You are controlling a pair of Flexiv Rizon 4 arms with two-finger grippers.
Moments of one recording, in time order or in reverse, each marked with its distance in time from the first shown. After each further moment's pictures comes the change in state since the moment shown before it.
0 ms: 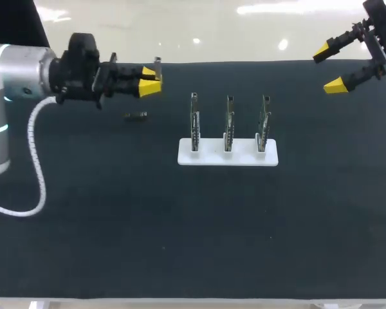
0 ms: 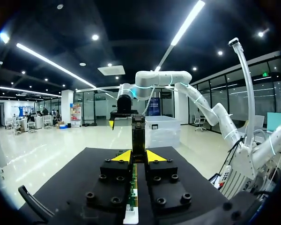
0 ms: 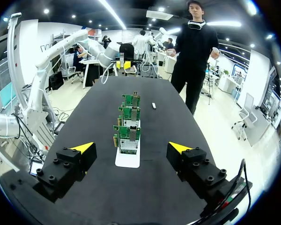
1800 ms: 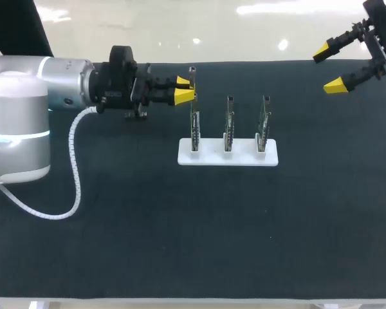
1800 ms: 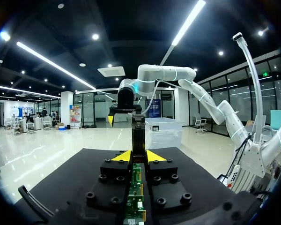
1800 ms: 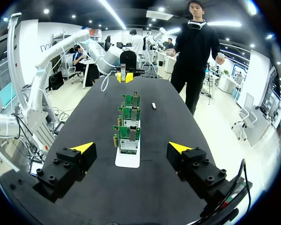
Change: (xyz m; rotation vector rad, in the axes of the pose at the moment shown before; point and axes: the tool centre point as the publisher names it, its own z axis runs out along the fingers) left arm 0.030 0.014 0.057 0.008 -0.017 0.000; right arm 0.000 0.000 0.000 0.000 0.000 0.000
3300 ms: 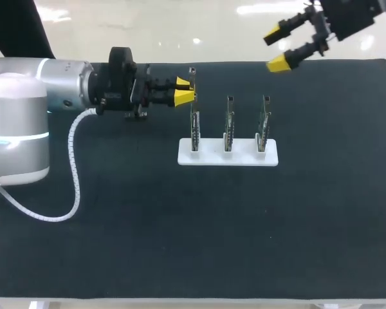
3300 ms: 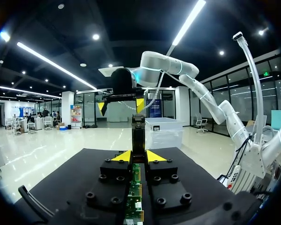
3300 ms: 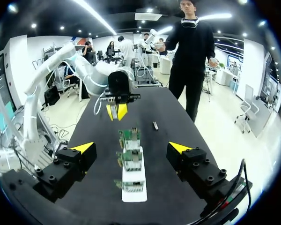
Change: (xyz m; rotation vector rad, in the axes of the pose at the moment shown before) left arm -0.001 -0.003 0.000 -0.009 0.001 0.000; right arm -0.108 -0.004 0.063 0.010 -0.038 0.127
